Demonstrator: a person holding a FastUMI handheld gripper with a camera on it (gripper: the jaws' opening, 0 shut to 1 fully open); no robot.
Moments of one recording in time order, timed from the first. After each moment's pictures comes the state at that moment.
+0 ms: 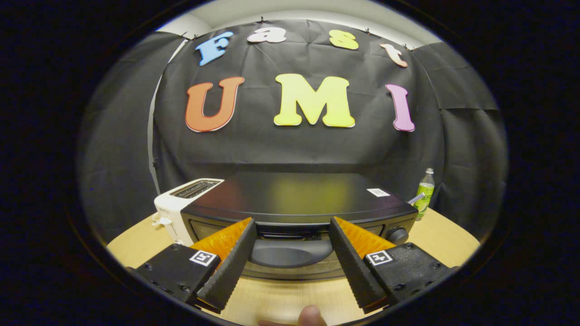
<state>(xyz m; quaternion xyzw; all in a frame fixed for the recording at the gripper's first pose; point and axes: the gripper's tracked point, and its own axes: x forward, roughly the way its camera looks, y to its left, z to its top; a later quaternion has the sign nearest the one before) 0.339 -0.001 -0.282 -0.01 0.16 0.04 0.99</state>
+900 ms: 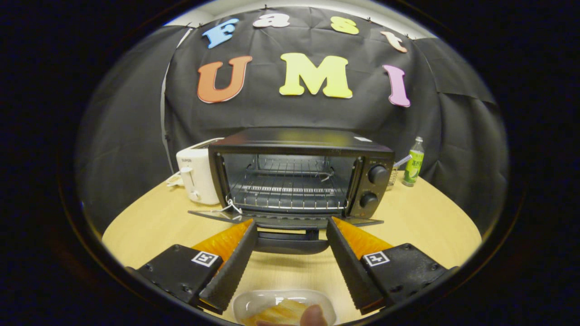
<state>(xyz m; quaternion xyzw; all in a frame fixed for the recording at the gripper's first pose) 0.213 -0.015 -0.343 -0.01 0.27 0.05 0.96</state>
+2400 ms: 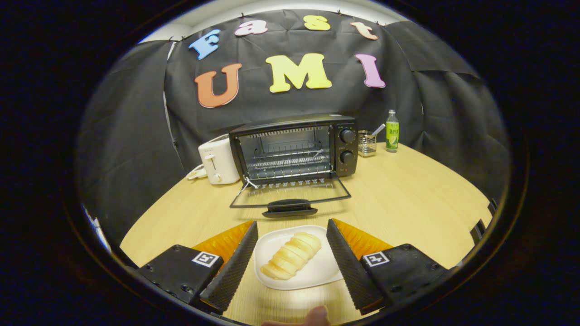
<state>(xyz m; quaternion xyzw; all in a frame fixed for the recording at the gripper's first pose) 0.072 -0.020 -0.346 0.06 0.29 0.03 0.96</state>
